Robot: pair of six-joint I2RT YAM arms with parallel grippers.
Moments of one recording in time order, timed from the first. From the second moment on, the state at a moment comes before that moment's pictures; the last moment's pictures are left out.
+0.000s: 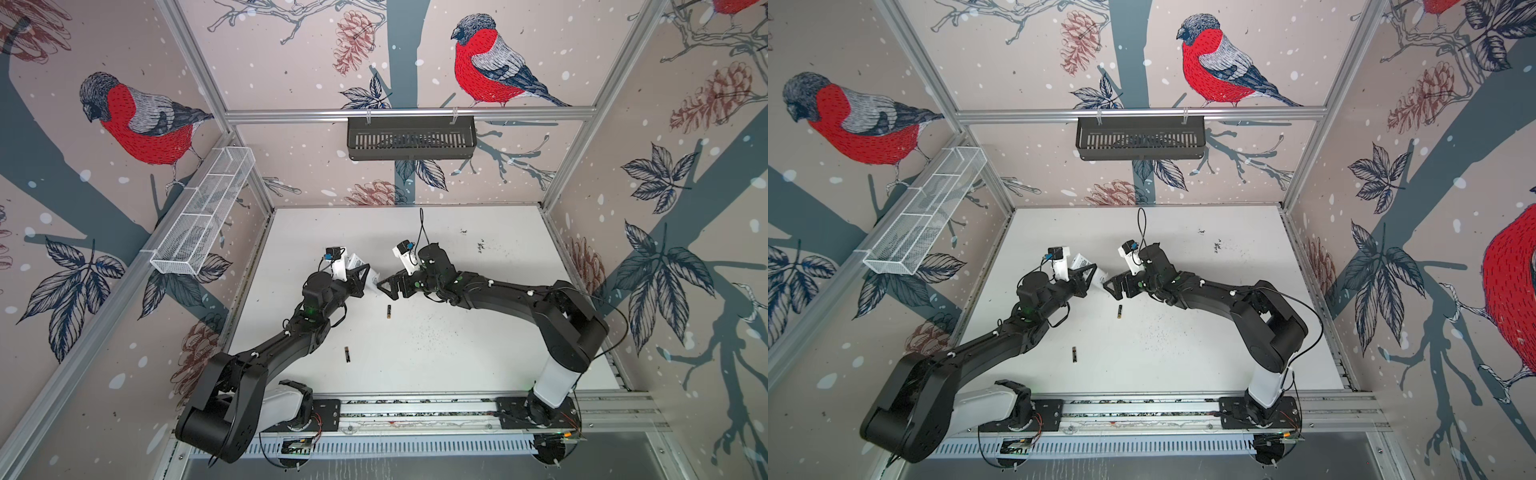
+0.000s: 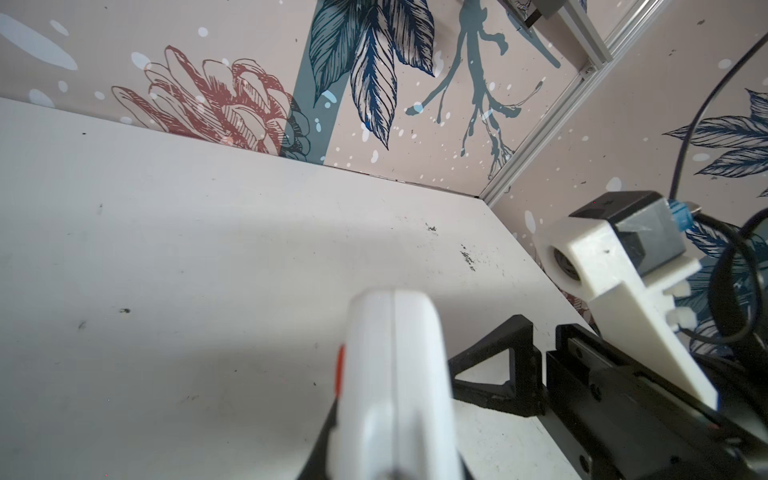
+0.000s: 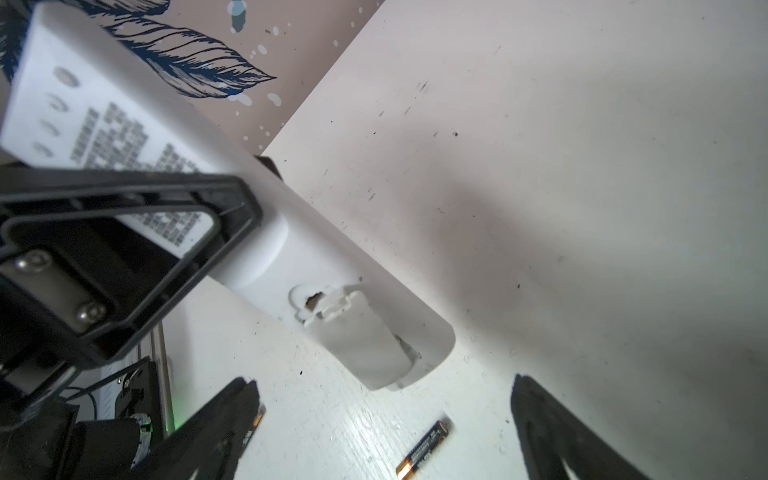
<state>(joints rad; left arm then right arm) -0.32 1.22 0.41 0.64 0.29 -0.44 0.79 1.75 1.06 0.15 -0.39 0.32</state>
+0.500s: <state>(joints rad) -0.32 1.24 0.46 0.63 0.44 -0.47 0.78 1.73 1.07 0.15 -0.43 0.17</state>
